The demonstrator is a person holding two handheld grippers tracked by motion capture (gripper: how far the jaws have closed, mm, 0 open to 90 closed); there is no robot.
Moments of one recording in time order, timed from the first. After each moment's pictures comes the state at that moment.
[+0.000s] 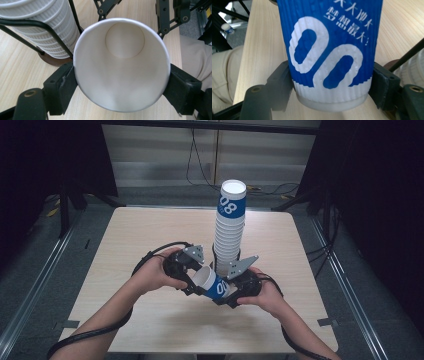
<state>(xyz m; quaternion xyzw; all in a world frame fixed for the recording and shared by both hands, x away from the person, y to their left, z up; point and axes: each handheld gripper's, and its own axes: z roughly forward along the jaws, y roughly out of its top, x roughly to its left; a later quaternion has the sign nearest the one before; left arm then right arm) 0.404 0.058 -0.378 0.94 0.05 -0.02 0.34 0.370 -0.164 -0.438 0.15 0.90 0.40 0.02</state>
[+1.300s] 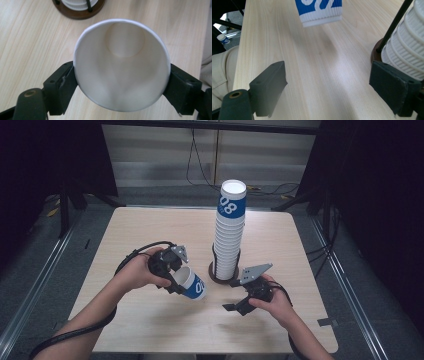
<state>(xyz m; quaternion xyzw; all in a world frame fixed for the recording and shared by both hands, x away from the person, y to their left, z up) 0.418 0.098 -0.389 0.97 0.10 -0.02 0.24 0.356 -0.196 -0.454 0.19 0.89 0.41 0.03</state>
